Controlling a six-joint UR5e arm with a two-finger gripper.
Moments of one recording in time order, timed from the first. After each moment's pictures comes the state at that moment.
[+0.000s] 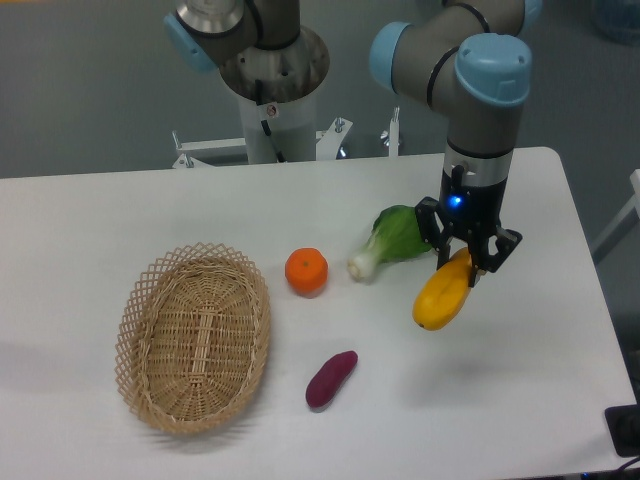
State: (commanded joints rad) arm 2.68 -1.81 -1.69 -0.92 1.37 1.35
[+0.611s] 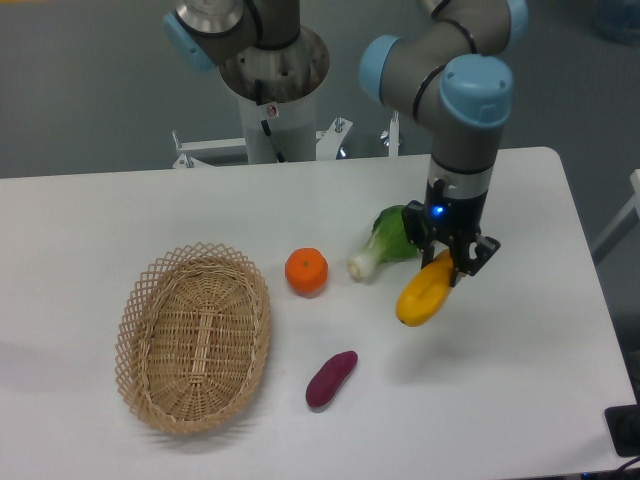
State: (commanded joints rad) arm 2.63 -1.83 -1.80 -0.90 1.48 1.43
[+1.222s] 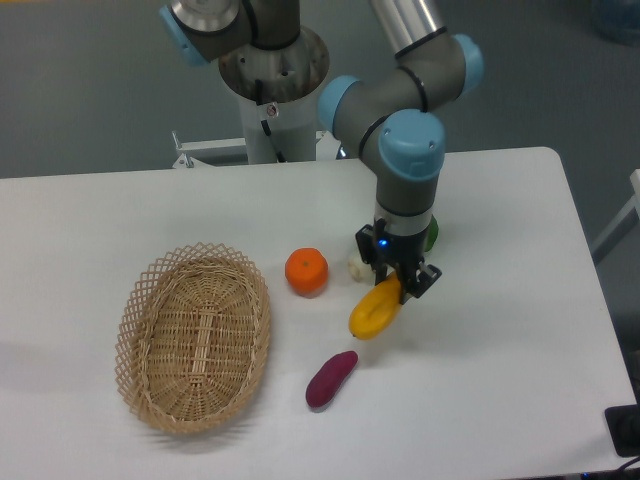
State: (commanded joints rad) arm 2.52 -1.91 -1.88 -0.76 1.48 1.32
